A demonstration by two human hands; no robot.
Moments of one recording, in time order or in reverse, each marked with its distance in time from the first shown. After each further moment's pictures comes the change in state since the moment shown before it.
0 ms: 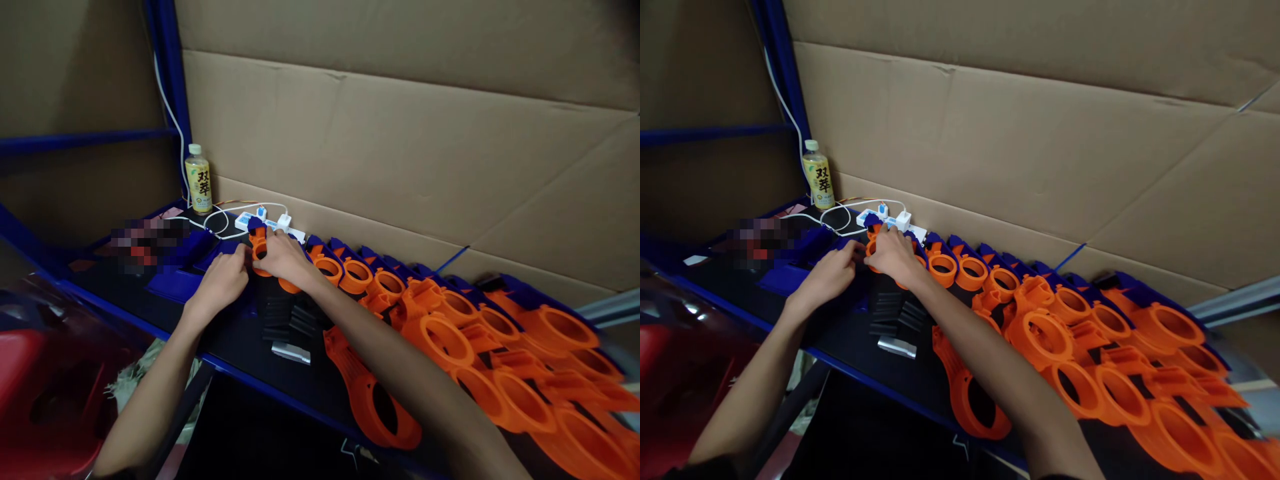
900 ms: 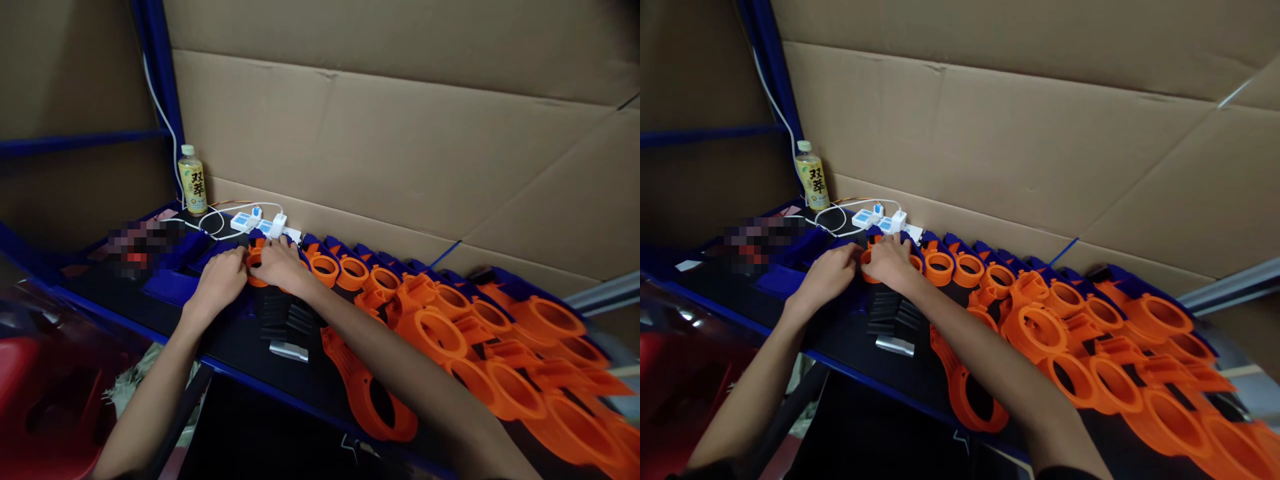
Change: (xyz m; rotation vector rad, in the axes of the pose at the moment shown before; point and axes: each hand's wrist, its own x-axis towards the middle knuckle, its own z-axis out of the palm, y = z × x) left_hand 0.004 0.012 -0.001 0.532 -0.169 0.017; right_hand -0.010 -0.007 0.006 -0.111 -0.110 0.033
